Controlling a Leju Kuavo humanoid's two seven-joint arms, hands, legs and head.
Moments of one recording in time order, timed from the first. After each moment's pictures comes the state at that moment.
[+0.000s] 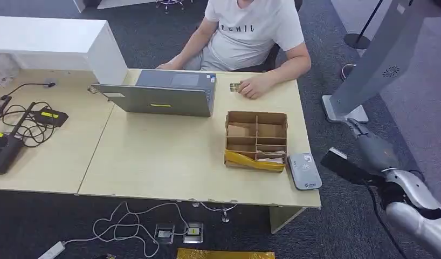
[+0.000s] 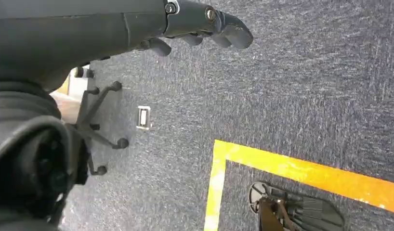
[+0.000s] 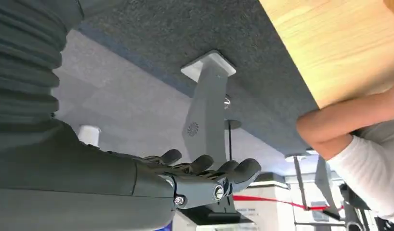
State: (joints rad) left arm -0.18 0.17 -1.30 -0.17 1.21 0.27 0.06; right arm -0.46 -0.93 0.85 -1.57 0.38 -0.26 0.28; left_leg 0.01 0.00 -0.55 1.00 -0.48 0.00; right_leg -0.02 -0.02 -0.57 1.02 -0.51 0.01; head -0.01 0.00
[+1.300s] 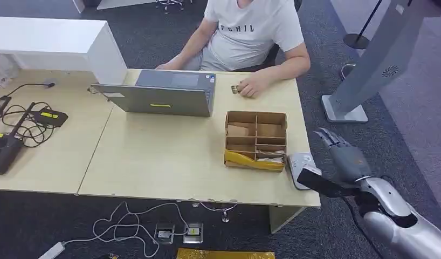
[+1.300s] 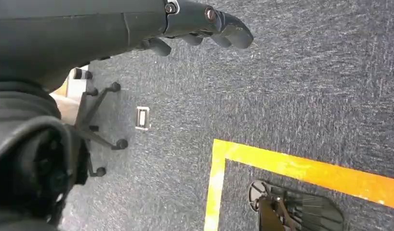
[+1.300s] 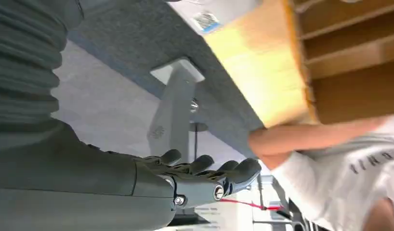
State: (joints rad) left arm -0.19 0.16 -1.30 -0.17 1.20 0.27 0.06; right arm -0.43 -0.81 0.84 -1.60 0.51 -0.18 0.23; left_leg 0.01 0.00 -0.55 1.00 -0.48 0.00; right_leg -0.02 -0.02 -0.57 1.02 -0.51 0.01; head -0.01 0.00
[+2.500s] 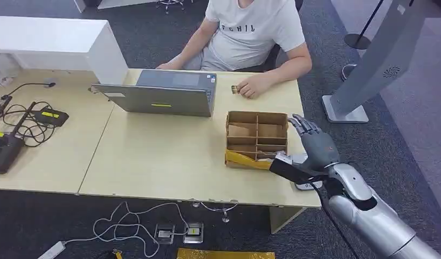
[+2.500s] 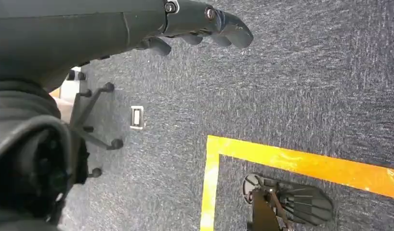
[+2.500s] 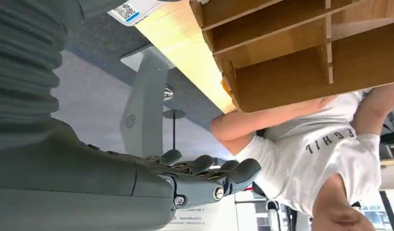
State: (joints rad) left arm -0.21 0.15 -1.30 -0.17 1.18 0.26 0.06; right arm -0.51 -0.57 0.81 -1.43 0.66 -0.18 0.16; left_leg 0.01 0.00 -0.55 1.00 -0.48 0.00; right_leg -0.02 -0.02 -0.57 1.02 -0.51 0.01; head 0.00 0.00
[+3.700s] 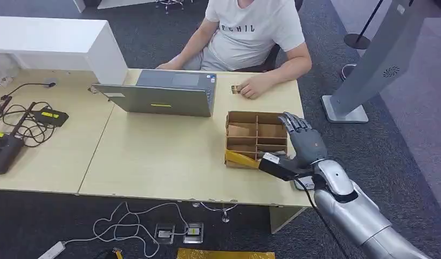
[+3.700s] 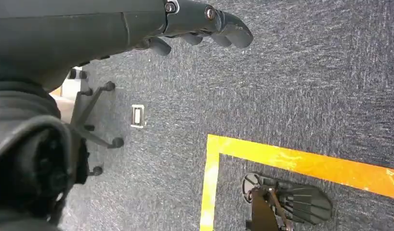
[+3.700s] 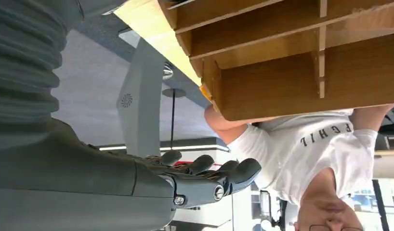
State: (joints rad) left arm -0.22 0.15 -1.30 -0.17 1.18 0.27 0.07; right arm -0.55 -0.42 0.79 -1.20 0.84 -0.25 0.08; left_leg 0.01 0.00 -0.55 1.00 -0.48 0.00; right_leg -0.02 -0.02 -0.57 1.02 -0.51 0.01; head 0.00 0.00
